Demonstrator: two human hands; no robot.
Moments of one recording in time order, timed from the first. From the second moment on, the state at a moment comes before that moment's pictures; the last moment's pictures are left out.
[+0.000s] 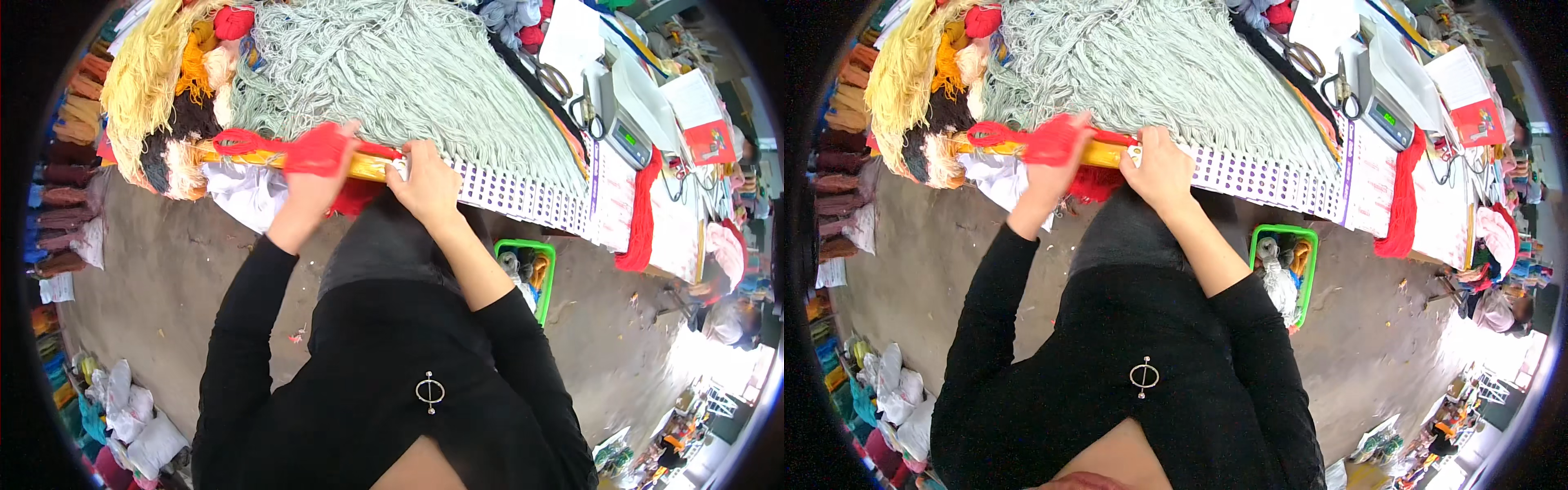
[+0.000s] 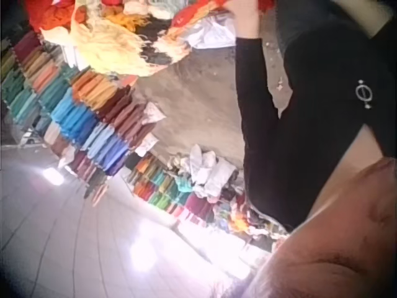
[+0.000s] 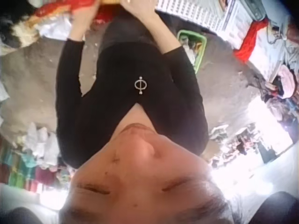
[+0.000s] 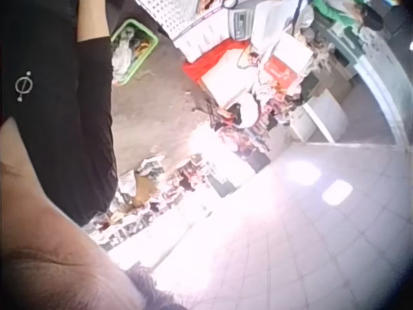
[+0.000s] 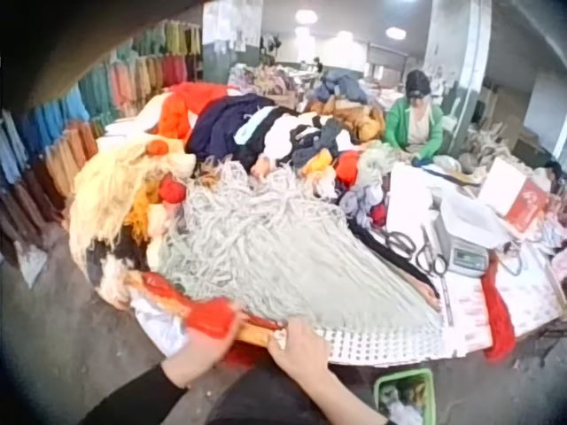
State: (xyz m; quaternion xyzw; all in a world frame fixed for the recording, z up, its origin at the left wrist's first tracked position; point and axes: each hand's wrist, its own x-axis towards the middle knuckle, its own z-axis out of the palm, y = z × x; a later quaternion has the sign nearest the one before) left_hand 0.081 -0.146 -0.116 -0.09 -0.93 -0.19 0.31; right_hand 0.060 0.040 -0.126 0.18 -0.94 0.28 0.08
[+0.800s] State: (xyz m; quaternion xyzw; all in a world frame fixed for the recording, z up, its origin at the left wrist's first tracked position) left_hand 0.010 -0.282 -0.134 -0.02 -0.97 0.05 0.24; right_hand 0.059 0.041 -0.126 0.18 -0.93 0.31 0.09
